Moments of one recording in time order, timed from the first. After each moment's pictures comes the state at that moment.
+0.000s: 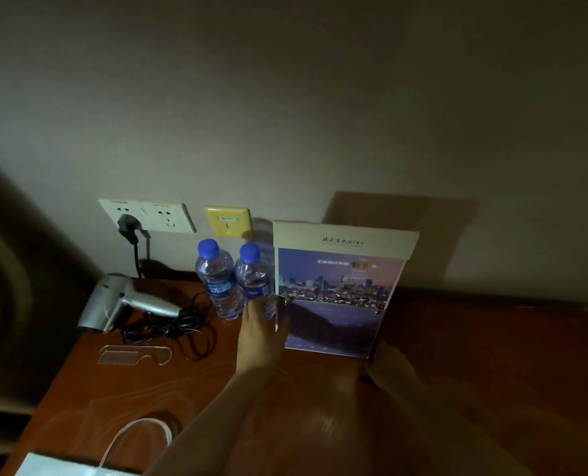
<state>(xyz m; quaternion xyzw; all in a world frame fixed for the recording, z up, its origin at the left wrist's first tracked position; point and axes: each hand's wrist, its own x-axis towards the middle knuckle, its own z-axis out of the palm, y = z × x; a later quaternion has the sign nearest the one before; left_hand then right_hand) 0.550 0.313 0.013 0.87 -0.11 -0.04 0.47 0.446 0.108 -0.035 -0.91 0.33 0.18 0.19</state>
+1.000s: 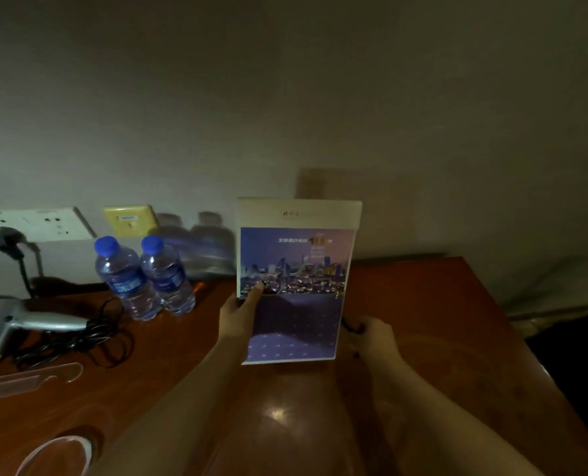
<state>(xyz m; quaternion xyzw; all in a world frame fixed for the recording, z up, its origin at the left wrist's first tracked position) 0.482 0.233 0.069 0.69 0.06 -0.30 0.65 0.328 0.073 0.046 -0.79 0.48 0.01 0.38</state>
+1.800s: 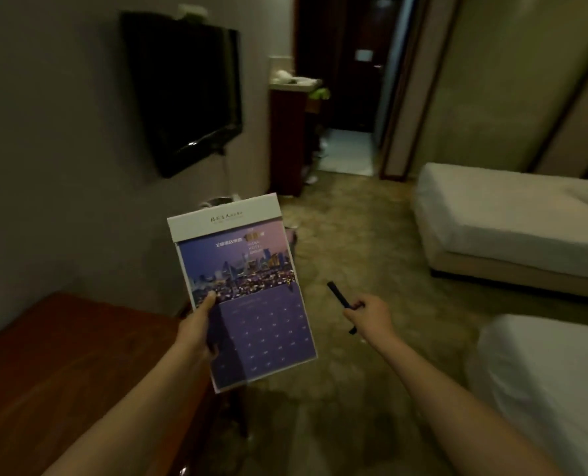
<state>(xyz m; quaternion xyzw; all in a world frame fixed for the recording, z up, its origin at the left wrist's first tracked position) -0.097 0.057 0.154 0.58 -0.22 -0.66 0.43 -0.367 0.114 0.154 -0.42 0.79 -0.34 0.28</state>
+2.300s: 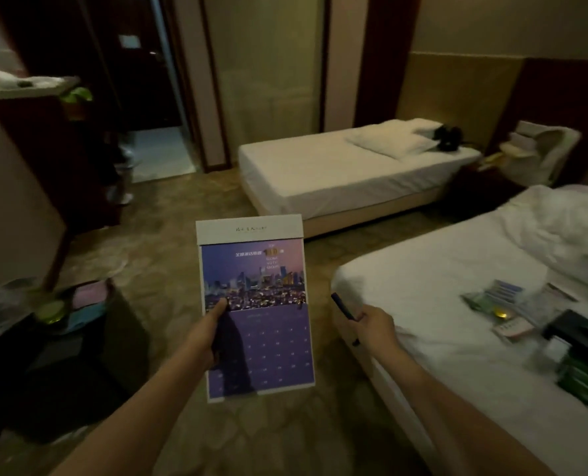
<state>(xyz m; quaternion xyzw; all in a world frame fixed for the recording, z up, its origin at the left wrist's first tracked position) -0.481 0.025 0.138 0.50 -0.45 -0.73 0.12 -0.651 0.236 0.110 -0.13 0.88 -0.41 0.18</state>
